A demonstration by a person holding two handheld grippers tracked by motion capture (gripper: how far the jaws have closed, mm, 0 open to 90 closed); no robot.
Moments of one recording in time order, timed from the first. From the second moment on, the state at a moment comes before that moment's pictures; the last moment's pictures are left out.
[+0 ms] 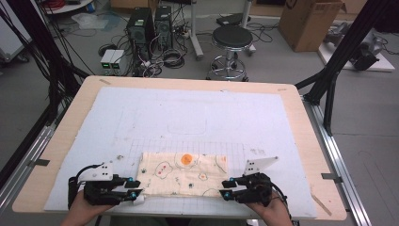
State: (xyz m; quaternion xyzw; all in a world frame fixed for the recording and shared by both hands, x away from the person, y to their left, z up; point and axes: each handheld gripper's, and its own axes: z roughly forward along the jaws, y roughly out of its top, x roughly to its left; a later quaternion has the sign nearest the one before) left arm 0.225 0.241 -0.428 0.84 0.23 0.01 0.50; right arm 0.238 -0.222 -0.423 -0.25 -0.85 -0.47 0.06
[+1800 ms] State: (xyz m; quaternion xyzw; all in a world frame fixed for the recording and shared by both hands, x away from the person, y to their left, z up) left arm 0.342 0.160 -0.437 0.83 0.39 0.01 0.40; right arm 0.359 -0.104 -0.439 -0.36 -0.85 -0.38 0.06
